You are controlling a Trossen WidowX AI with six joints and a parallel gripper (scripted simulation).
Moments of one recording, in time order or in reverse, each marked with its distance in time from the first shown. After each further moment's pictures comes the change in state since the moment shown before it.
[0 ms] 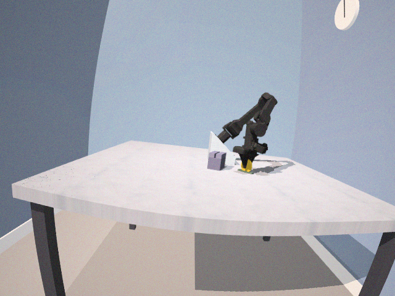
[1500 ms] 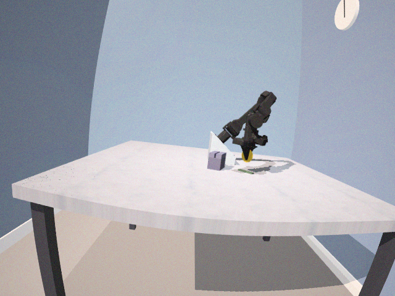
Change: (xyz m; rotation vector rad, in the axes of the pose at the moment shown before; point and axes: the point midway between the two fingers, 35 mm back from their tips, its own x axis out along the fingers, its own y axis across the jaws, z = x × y) arm -0.038 -0.004 -0.005 0.024 0.023 0.013
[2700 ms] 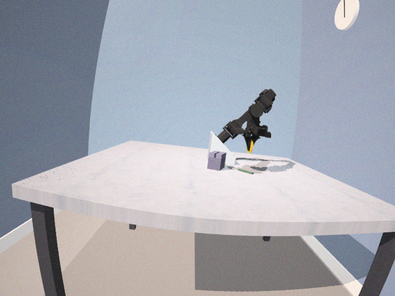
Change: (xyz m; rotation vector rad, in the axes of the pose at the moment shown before) arm -0.045 0.004 0.004 0.534 -0.011 -0.003
